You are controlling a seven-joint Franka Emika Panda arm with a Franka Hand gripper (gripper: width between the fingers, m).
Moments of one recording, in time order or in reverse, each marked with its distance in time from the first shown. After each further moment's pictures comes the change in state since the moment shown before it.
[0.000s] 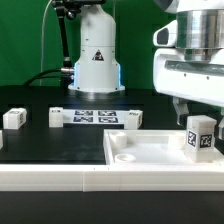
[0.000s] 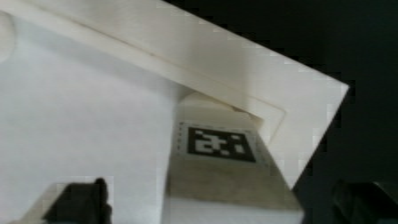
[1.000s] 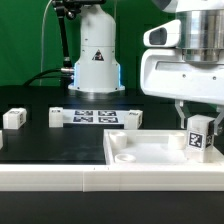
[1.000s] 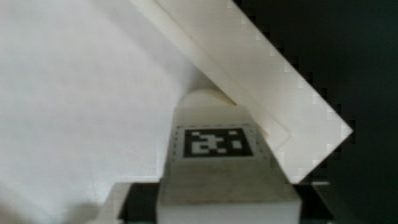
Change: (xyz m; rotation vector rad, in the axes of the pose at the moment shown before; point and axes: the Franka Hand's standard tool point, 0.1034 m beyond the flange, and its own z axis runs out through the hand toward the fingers) arm 0.000 0.001 0.000 -0.005 -0.007 -0.274
